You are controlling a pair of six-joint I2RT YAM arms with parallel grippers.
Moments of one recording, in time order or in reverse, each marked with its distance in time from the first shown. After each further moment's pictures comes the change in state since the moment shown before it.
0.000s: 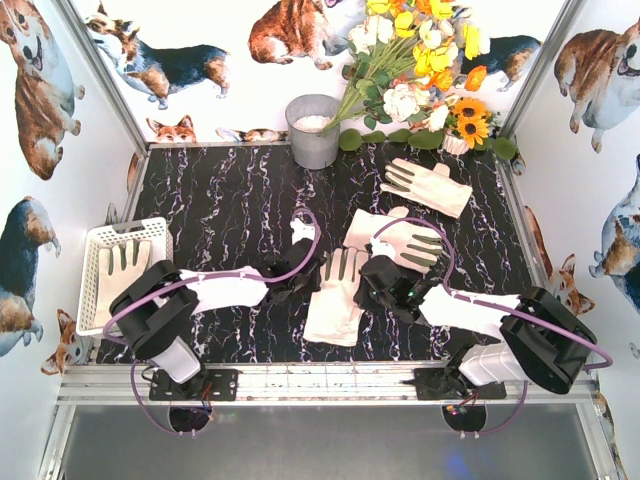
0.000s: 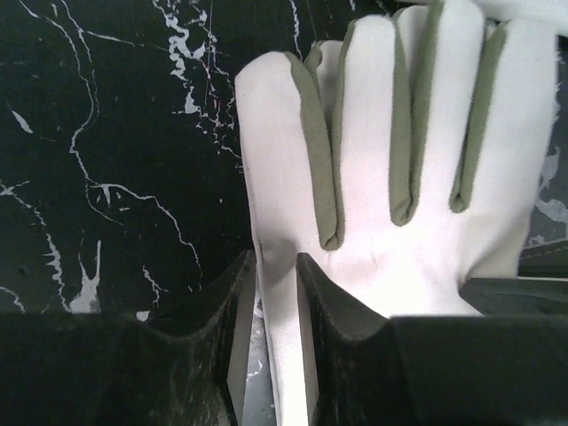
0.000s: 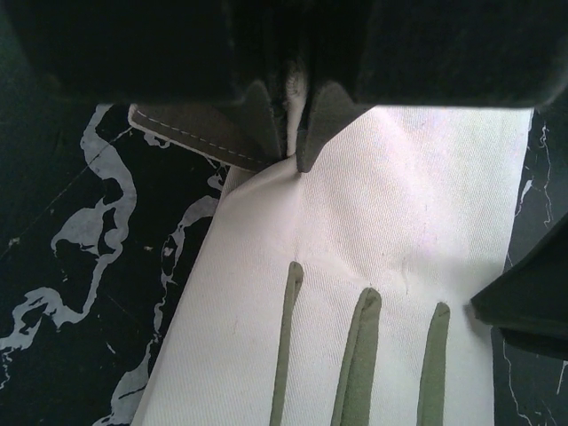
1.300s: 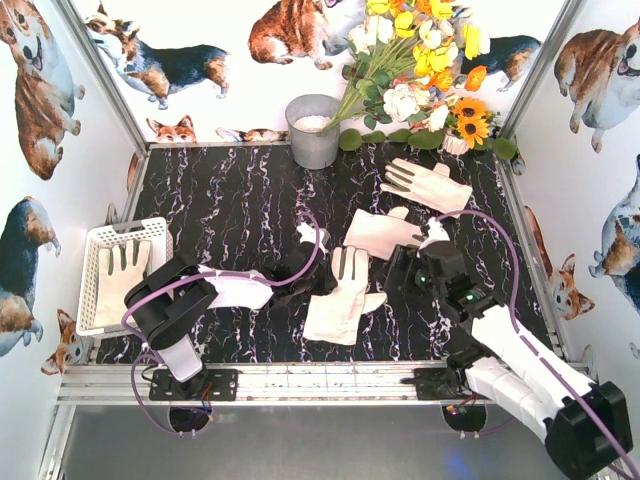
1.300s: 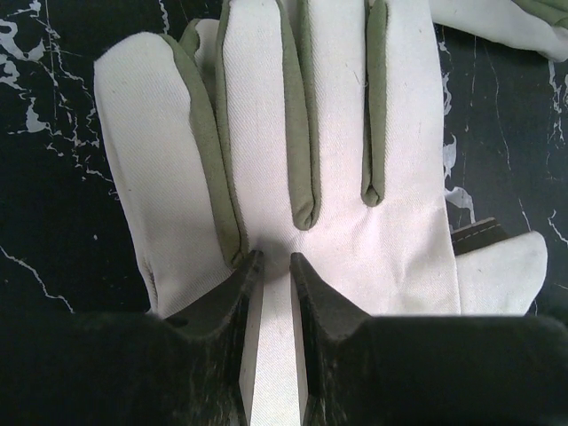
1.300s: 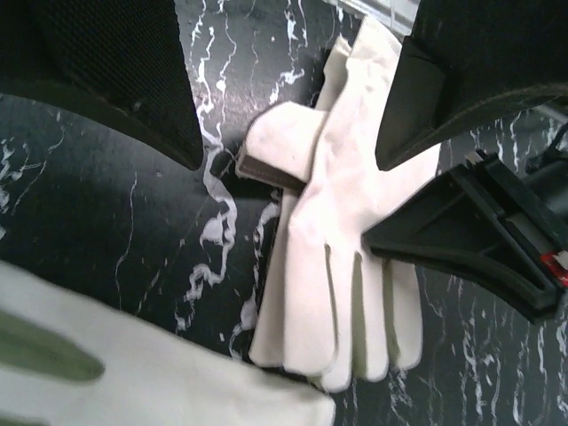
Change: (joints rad) left arm 0.000 0.081 -0.051 0.256 0.188 -0.051; right arm -0.342 -0.484 0.010 -0.278 -0.206 -0.090
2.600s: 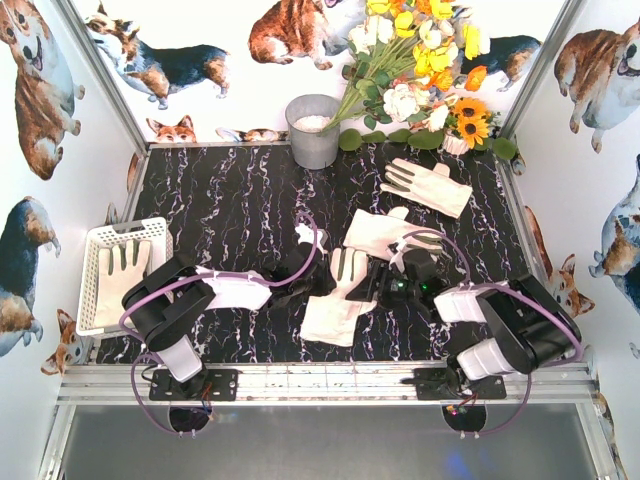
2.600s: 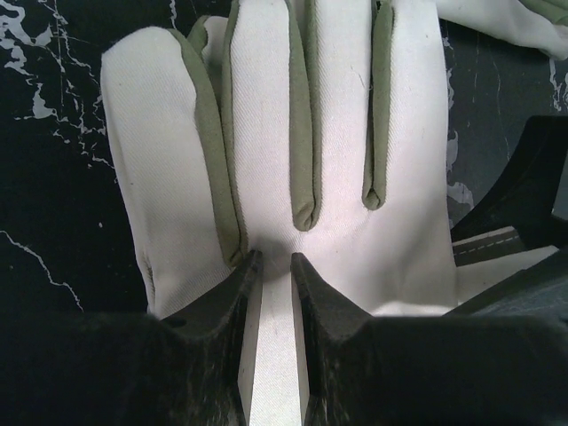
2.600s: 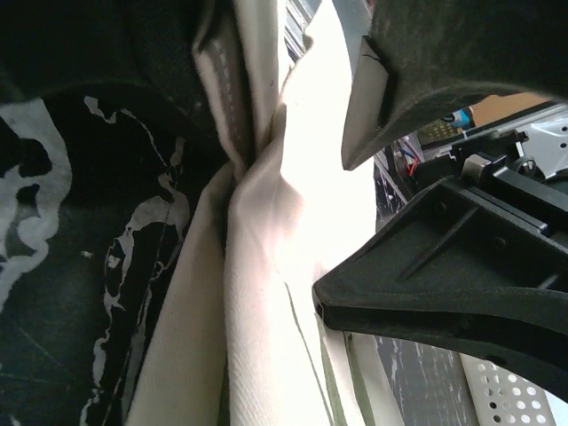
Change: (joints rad) left arm 0.000 -0.016 -0.011 -0.010 0.005 -0.016; right arm -0.041 0.595 -0.219 0.779 -0.544 0.315
